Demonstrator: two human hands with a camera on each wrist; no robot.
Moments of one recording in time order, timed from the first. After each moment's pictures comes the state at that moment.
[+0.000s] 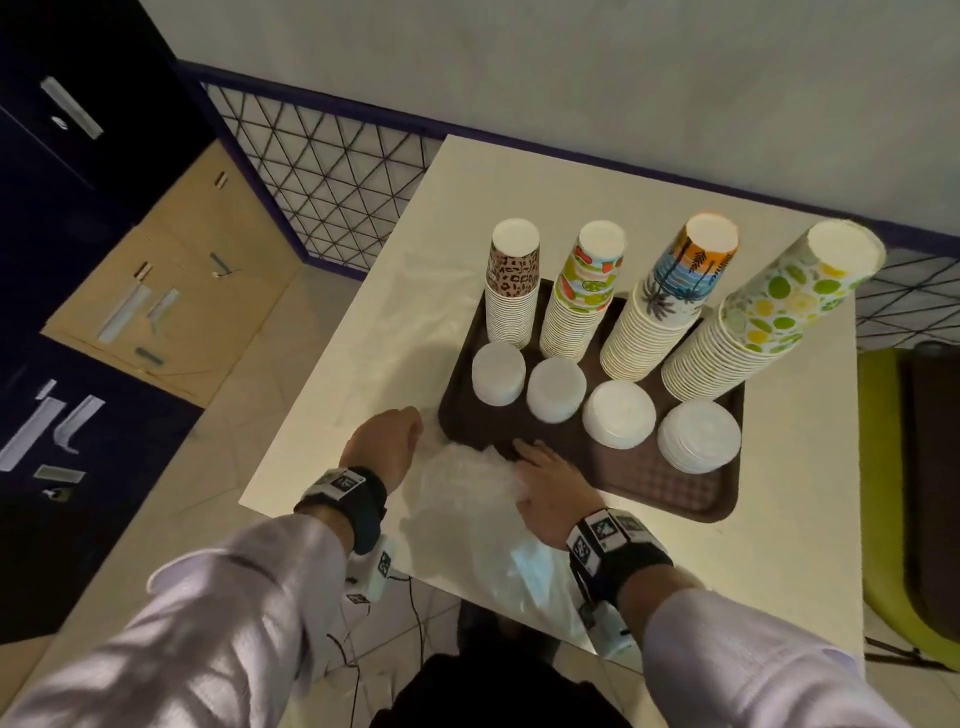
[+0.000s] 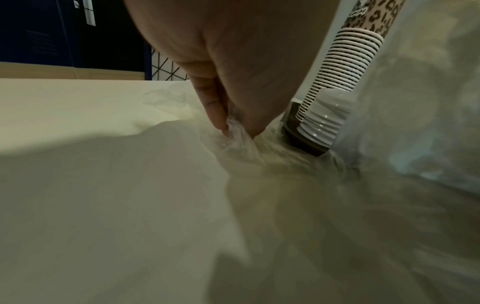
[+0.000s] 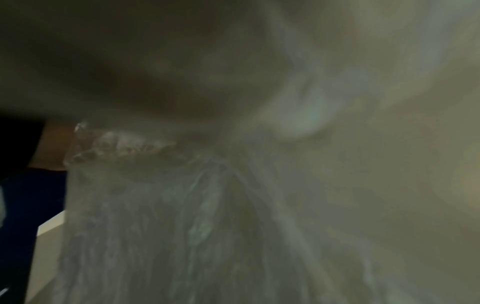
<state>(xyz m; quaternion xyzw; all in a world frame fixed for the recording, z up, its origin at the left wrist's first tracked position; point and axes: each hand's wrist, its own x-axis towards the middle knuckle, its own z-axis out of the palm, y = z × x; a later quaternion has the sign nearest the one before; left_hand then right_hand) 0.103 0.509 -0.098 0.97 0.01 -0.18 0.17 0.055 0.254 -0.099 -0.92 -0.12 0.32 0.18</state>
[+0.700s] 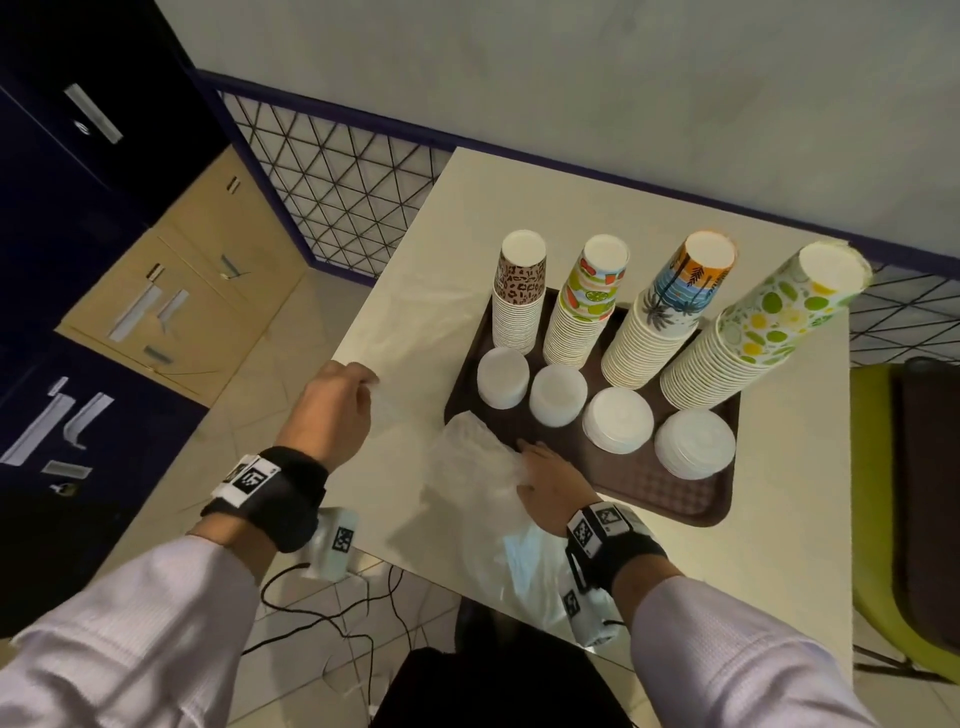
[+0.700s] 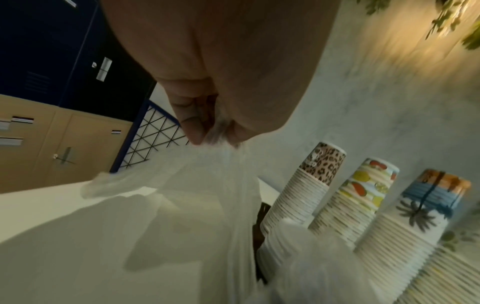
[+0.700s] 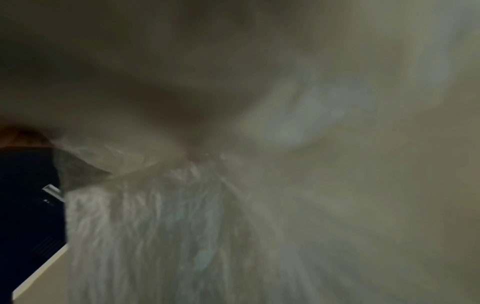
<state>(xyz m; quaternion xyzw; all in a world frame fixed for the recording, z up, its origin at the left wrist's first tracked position) 0.109 0.551 -0.005 0.97 0.03 -0.06 0.23 0.069 0.258 -0.098 -0.91 -0.07 0.34 0.23</state>
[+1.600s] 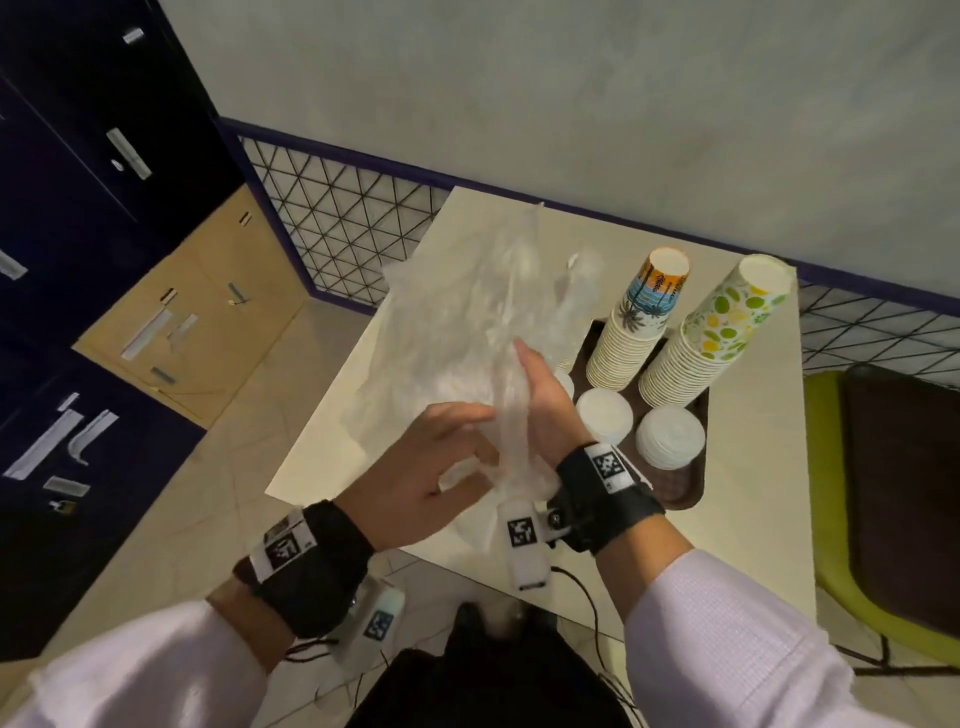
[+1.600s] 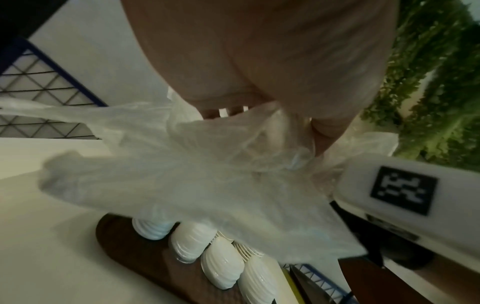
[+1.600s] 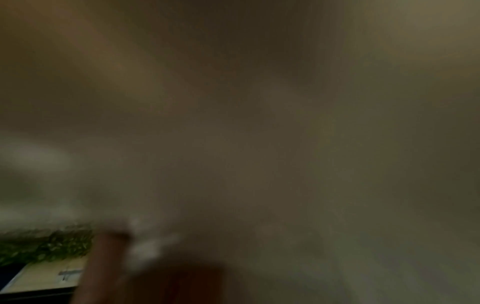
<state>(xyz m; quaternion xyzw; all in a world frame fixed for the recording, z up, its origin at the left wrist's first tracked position) 0.007 0.488 0.061 0.85 -0.34 -0.02 0.41 0.061 0.305 0.090 -0.46 0.22 0.32 0.80</state>
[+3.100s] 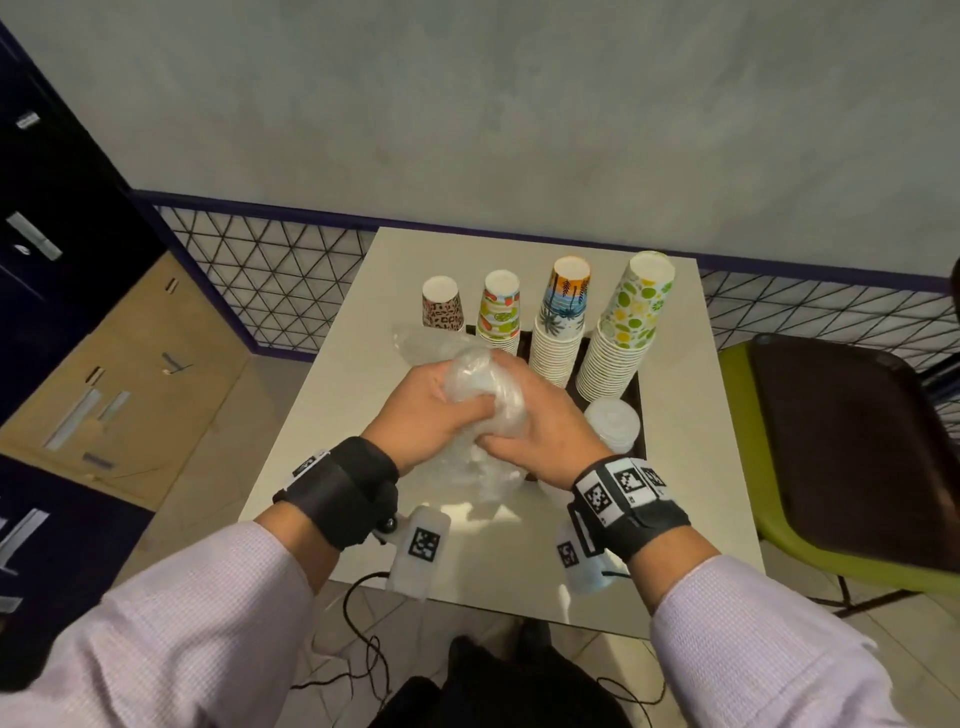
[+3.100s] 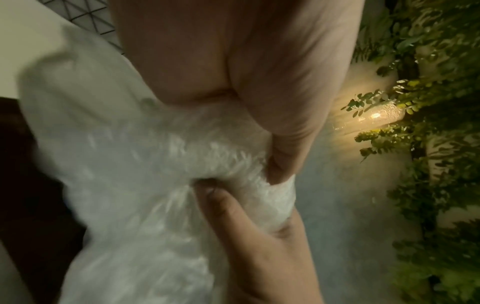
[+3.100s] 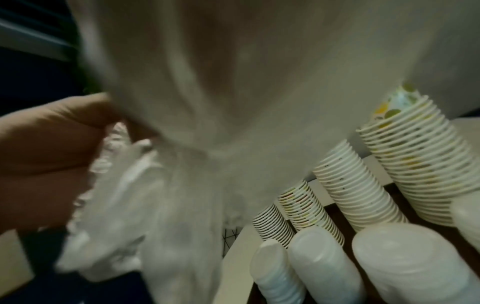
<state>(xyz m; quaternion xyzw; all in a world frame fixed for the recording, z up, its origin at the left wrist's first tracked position) 0.063 0.406 0.108 0.77 -0.09 -0.18 0.61 0.033 0.222 0.074 -0.88 -0.12 -0.01 0.46</state>
